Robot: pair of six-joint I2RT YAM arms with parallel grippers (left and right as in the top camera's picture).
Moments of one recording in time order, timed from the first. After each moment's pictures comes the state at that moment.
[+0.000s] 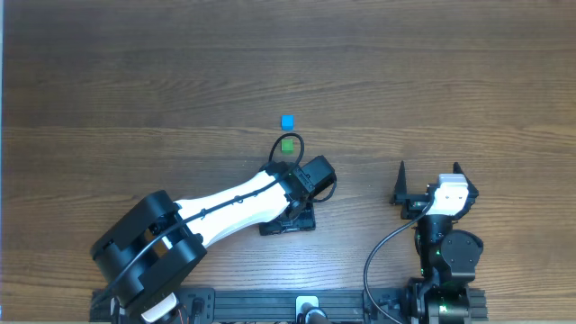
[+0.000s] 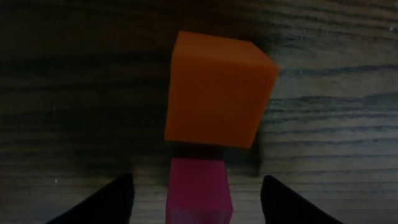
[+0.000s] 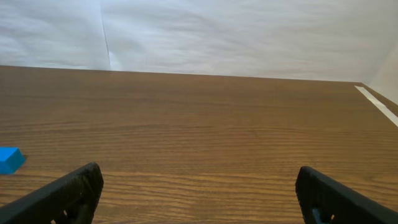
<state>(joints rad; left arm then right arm) -0.94 1.81 1.06 -0.82 0.08 -1.04 -0.04 0.02 0.01 -0.07 0.01 -0.06</state>
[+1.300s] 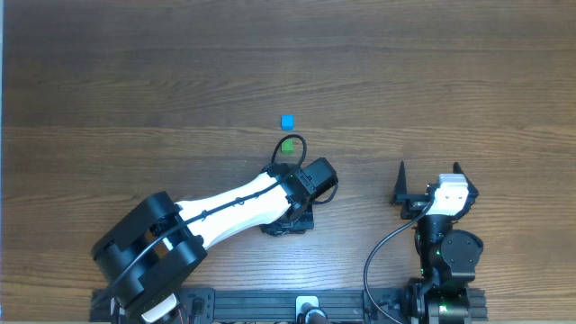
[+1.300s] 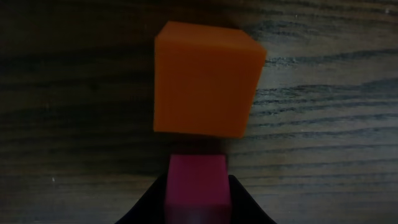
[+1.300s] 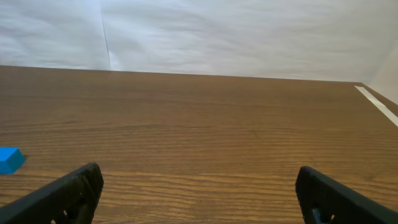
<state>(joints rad) -0.95 1.81 1.06 -0.83 0.08 -1.01 -0.04 0.02 0.01 -0.07 0.01 -0.06</state>
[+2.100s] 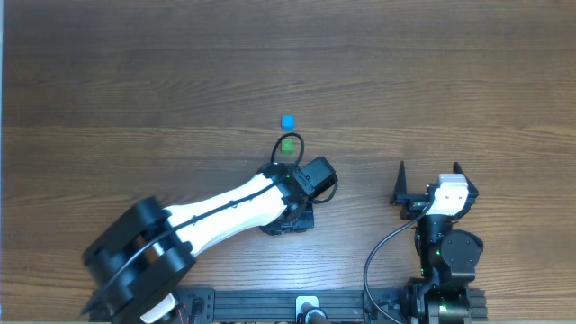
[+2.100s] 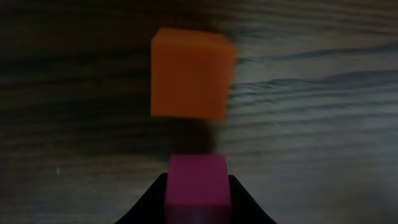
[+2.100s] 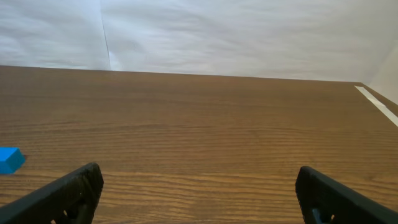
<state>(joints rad) -0.95 1.74 1.06 -0.83 0.07 -1.01 -0.04 0.02 0.01 -0.07 0.01 -0.06</state>
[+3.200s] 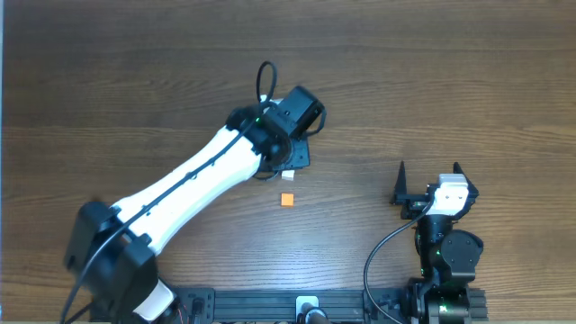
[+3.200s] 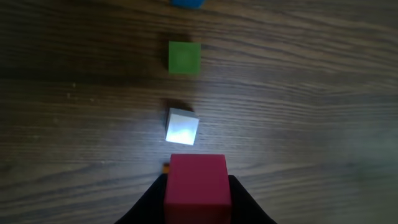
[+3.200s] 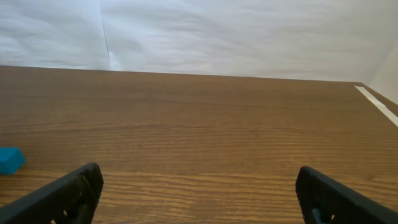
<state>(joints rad) -0.74 1.74 1.39 -0.96 -0.04 -0.82 -0.04 0.02 0.01 -0.07 0.01 -0.06</state>
